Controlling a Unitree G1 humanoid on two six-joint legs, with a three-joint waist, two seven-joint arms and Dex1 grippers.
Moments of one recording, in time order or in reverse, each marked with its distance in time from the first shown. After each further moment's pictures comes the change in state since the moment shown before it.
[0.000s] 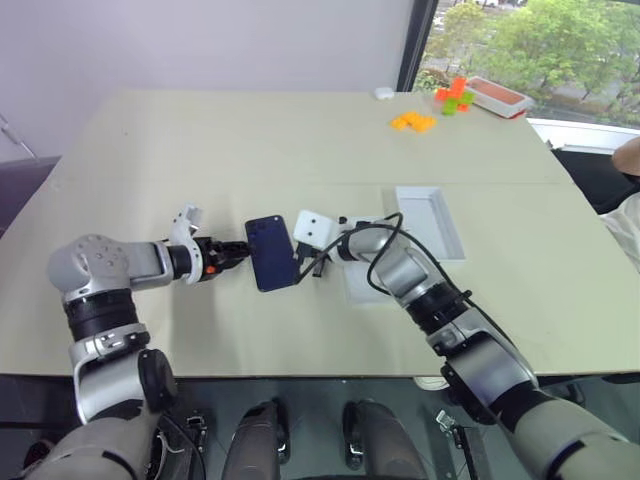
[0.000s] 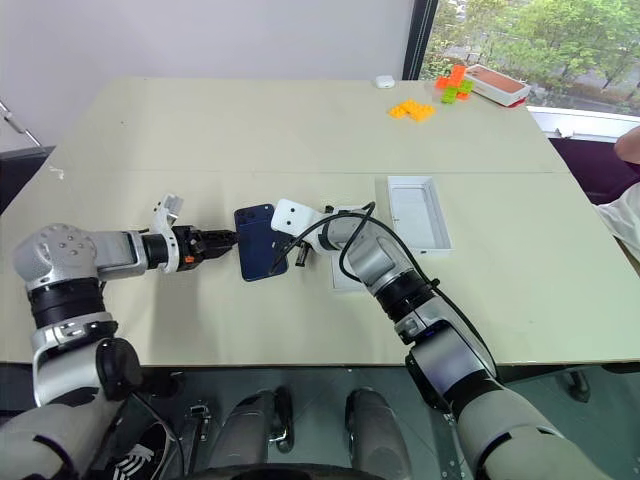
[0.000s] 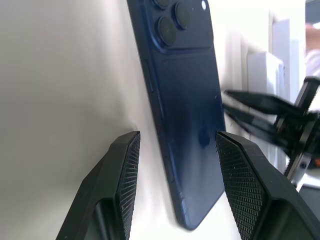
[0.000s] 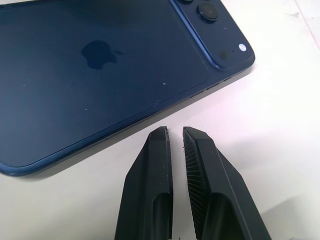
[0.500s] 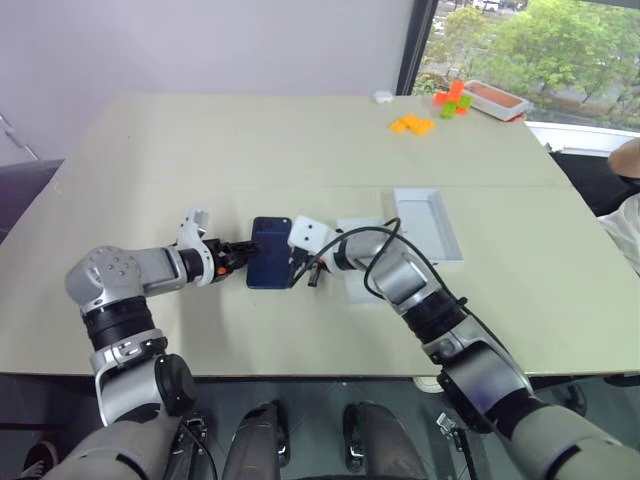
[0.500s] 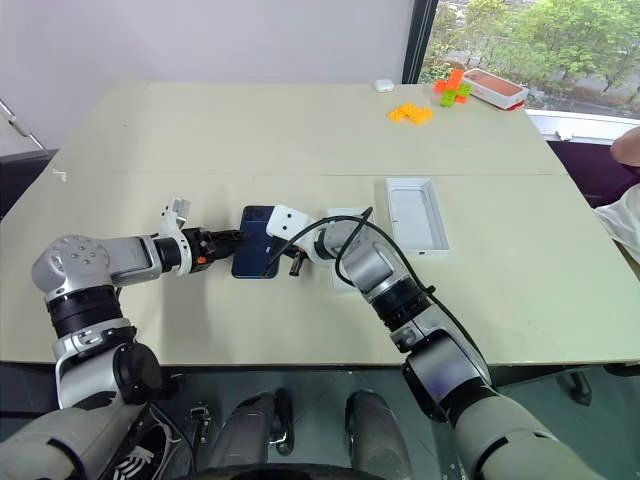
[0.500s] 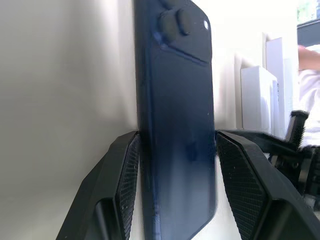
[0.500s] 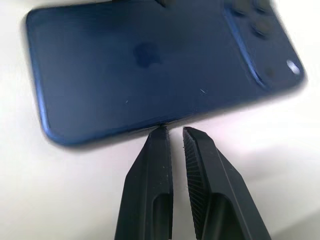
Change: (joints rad) left arm -0.003 -0.062 0.045 0.002 -0.014 -0.011 0.061; right arm 0.047 0.046 0.004 -0.096 0.028 0.139 0.048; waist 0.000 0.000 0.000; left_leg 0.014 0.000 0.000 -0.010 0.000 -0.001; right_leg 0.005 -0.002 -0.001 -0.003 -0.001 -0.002
